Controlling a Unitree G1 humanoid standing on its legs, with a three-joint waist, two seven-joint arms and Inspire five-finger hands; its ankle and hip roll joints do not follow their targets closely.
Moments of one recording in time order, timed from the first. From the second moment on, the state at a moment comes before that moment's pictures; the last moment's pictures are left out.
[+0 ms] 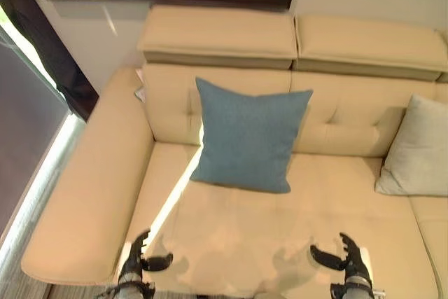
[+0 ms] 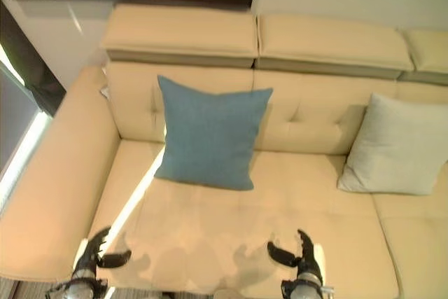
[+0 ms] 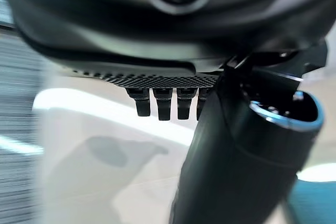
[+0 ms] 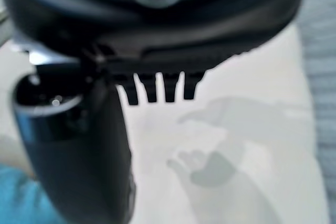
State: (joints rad) left arm 0.22 0.28 -0.07 0.75 0.01 -0.11 0.25; right arm 0.21 -0.26 -0.04 0.70 -0.03 -0.10 -0.32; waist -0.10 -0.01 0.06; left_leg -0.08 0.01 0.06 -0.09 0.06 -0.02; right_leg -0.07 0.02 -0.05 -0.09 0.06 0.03
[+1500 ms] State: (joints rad) left arm -0.02 0.22 -0.25 1.13 0.04 -0.10 0.27; right arm -0.01 -0.25 0.10 1.20 0.06 -0.10 -0.30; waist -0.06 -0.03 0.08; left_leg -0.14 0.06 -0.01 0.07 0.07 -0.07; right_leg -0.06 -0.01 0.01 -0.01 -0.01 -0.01
